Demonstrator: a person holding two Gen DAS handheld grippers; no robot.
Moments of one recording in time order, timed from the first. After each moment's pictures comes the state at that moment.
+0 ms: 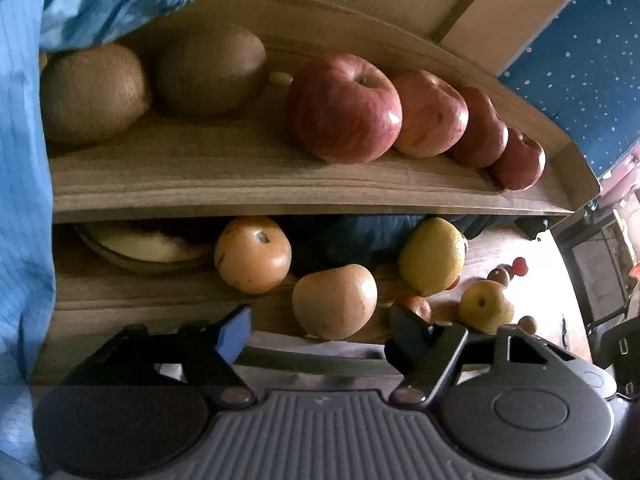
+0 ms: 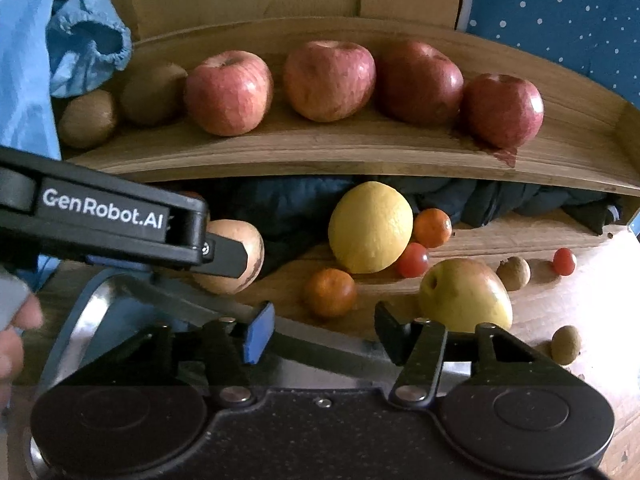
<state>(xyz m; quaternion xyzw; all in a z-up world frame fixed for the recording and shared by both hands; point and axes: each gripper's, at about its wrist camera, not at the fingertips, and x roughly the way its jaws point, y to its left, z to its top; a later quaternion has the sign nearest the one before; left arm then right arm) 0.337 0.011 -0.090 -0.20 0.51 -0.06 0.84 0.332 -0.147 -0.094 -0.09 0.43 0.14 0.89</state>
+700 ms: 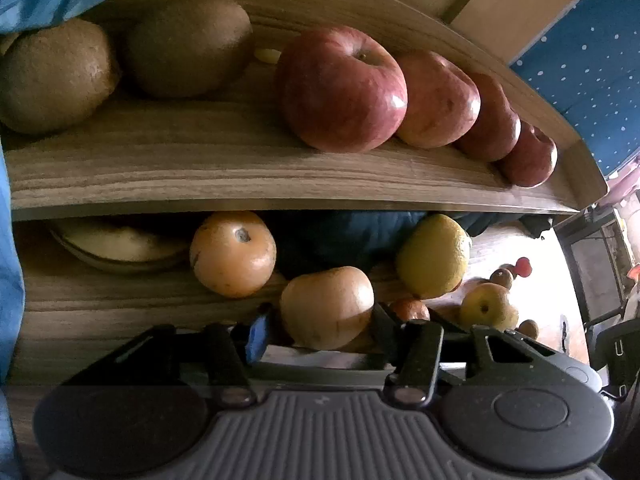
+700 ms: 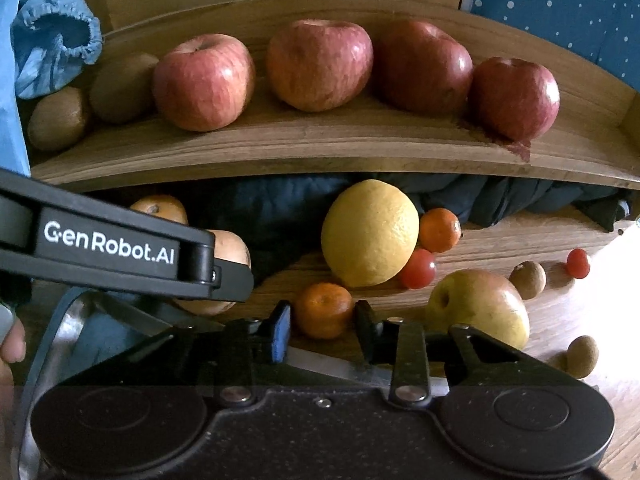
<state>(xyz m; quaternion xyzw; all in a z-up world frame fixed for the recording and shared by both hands) 0.352 0.003 -0.103 -0.21 0.53 -0.06 0.82 0.356 -0.144 -0.107 -0.08 0.45 0.13 0.88</state>
